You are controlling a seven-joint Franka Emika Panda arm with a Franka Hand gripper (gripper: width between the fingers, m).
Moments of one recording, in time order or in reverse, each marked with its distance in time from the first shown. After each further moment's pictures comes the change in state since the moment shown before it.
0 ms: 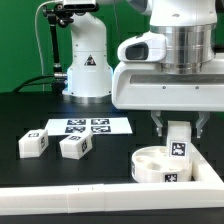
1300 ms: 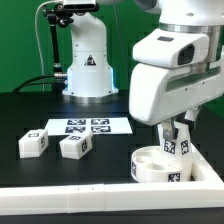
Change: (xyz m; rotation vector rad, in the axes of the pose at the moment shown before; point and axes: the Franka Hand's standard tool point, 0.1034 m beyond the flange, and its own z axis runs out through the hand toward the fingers) arm -0.003 0.001 0.000 -0.064 -0.020 -1.067
